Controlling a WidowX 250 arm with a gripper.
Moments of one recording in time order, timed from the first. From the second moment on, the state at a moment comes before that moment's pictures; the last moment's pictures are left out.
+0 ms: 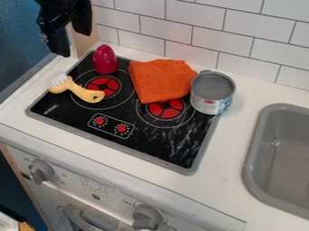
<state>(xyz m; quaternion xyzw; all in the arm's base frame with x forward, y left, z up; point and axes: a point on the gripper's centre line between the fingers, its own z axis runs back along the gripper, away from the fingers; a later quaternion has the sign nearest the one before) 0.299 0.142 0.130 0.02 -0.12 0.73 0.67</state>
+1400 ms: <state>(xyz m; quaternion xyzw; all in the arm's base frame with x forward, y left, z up) 0.365 0.145 0.084 0.03 -0.10 0.72 0.69</state>
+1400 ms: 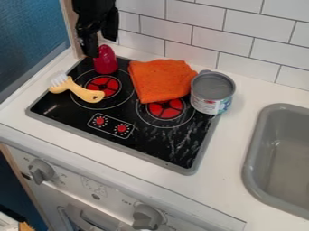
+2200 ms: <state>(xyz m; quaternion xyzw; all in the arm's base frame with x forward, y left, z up) 0.371 0.141 0.055 0.06 -0.08 0.71 0.70</state>
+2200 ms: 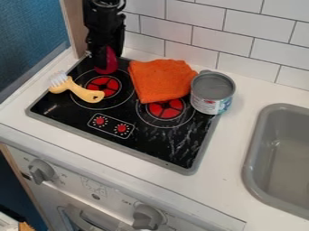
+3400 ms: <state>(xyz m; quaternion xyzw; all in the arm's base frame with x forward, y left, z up) 0.285 0.026 0.116 0.01 -0.10 0.65 0.75</state>
